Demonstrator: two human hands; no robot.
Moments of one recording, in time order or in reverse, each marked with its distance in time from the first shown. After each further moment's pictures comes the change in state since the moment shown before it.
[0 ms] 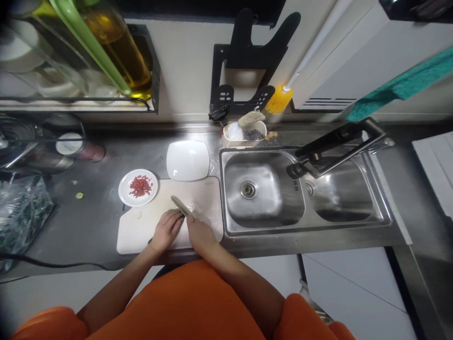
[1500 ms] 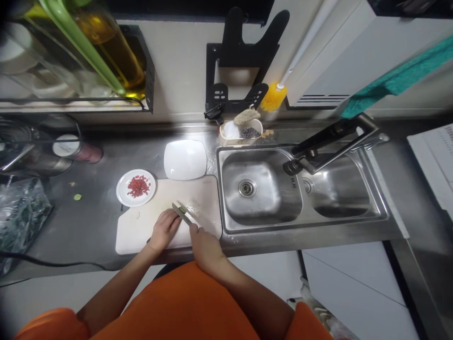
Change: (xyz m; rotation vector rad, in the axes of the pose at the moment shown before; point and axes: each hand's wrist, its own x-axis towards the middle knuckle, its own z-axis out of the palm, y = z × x) left_hand 0.001 0.004 -0.002 0.029 0.012 0.002; right_hand -0.049 -0.004 -0.016 -0.066 -0.066 0.097
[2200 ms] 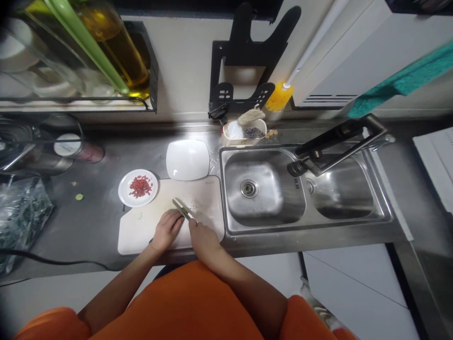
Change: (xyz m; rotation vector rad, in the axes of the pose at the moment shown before) left_hand 0.002 -0.001 -0.001 -0.040 -0.014 -0.008; right_hand 0.025 -0.005 -0.003 0.030 0.023 -0.041
